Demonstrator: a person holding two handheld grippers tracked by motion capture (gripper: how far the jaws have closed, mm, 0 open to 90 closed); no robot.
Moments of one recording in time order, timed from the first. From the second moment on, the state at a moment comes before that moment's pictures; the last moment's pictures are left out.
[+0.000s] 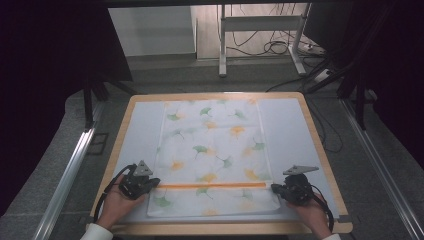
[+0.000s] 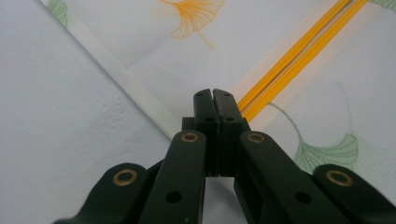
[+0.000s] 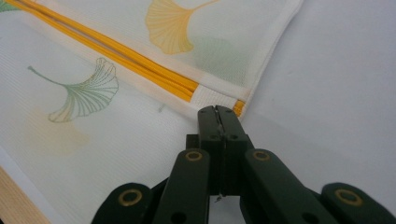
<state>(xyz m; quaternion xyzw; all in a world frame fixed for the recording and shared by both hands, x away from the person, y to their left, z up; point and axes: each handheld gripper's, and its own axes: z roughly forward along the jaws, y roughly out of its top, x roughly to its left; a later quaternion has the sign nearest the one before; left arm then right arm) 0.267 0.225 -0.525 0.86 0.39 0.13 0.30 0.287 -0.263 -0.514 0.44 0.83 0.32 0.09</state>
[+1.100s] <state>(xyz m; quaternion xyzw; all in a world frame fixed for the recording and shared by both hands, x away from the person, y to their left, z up) 0.266 0.245 -0.508 0.78 0.46 0.19 0.38 0.320 -0.272 -0.487 0.42 0.79 0.41 0.16</state>
